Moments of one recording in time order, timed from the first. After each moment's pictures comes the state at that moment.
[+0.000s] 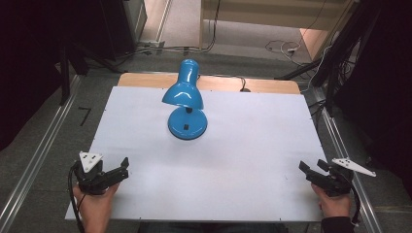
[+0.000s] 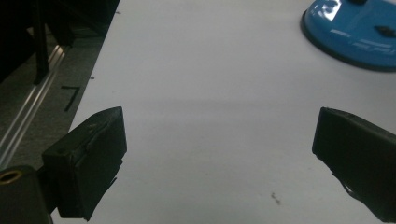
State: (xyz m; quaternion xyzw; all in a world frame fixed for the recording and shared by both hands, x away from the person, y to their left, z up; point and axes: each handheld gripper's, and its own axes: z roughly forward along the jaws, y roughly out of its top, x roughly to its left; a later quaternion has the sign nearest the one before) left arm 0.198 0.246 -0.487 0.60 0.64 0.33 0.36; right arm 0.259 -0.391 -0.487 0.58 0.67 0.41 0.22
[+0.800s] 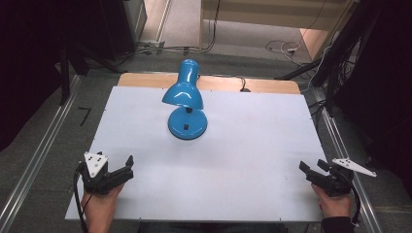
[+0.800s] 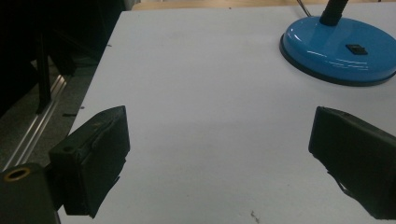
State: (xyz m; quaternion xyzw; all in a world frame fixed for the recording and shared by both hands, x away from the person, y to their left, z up) left arm 0.197 0.229 -0.486 0.60 0.60 0.37 0.38; right arm 0.259 -0.391 -0.487 0.58 0.67 0.41 0.22
